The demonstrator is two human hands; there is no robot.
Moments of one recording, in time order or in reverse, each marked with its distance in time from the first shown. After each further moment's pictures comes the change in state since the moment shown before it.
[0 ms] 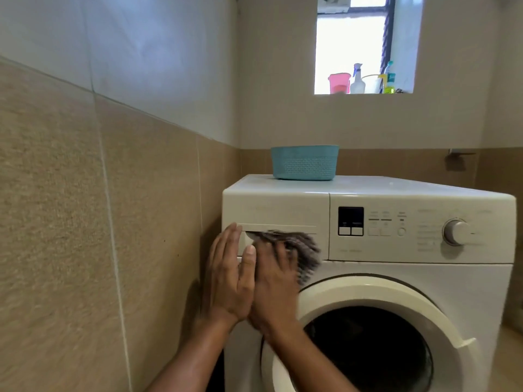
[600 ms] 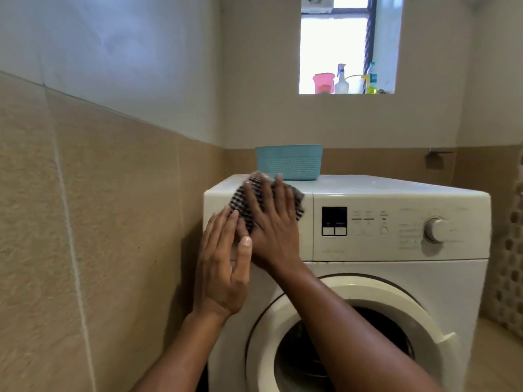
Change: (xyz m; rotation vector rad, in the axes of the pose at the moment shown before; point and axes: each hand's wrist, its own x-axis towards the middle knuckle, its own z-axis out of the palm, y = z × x) left_hand 0.017 0.023 0.010 -0.012 0.015 0.169; right_hand 0.099 0.043 -0.030 -0.125 0.132 -0.162
